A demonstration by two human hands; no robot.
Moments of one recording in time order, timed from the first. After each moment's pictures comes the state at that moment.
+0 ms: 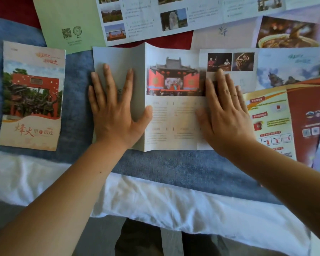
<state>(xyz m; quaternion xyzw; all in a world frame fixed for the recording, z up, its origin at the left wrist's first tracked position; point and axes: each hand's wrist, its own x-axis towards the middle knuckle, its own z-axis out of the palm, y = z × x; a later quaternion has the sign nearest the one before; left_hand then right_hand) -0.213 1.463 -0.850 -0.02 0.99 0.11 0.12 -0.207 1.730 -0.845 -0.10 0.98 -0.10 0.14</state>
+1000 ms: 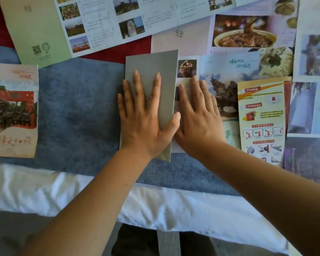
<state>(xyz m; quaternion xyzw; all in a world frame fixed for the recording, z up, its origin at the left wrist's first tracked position) -0.199 1.589 -0.832 0.03 0.98 0.16 0.12 -0.193 1.744 -0.843 -0.06 0.98 -0.13 0.15</state>
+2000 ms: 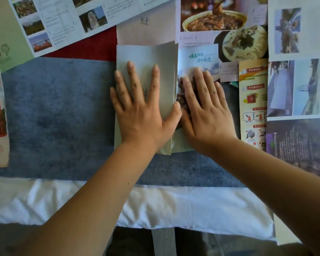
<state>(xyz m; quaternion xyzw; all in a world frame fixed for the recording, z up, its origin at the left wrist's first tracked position) -0.199 1.649 -0.837 0.04 0.99 0.07 0.12 -0.170 1.813 -0.860 -0.05 0.99 -0.13 0.07</state>
